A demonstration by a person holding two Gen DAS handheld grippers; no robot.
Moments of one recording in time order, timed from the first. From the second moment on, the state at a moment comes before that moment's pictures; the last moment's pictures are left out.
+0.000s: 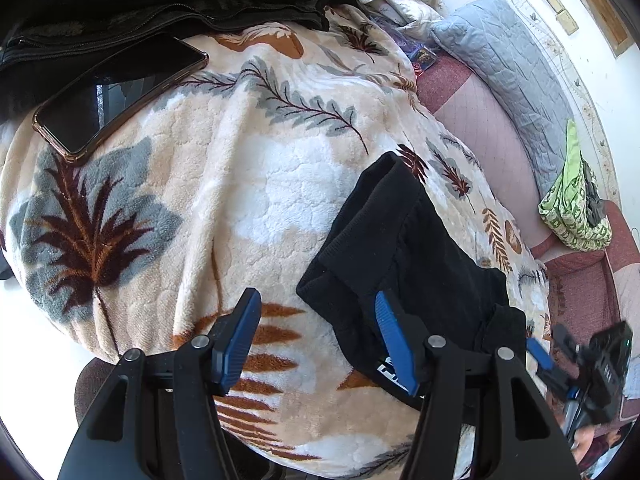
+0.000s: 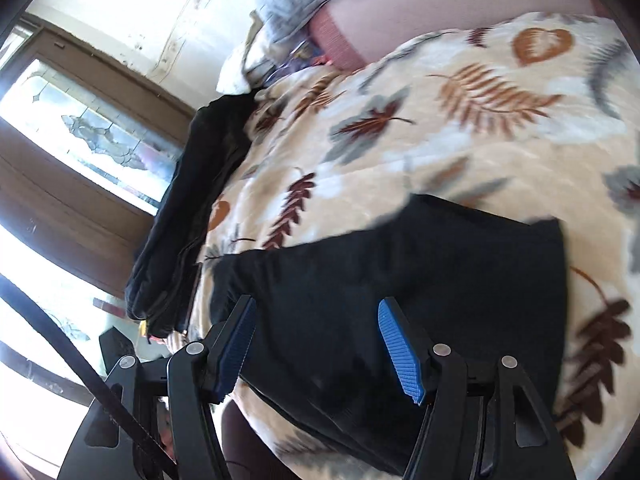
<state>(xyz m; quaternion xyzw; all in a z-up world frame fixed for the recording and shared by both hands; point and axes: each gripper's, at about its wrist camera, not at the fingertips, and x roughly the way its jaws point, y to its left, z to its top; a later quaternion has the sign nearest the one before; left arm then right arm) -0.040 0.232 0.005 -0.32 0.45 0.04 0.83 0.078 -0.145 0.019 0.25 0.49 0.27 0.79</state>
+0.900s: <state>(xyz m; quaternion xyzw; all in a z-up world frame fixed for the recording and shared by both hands) -0.031 0.208 -0.007 -0.38 0.43 0.01 0.82 0.039 -0.128 0.016 0.19 0.51 0.32 0.78</state>
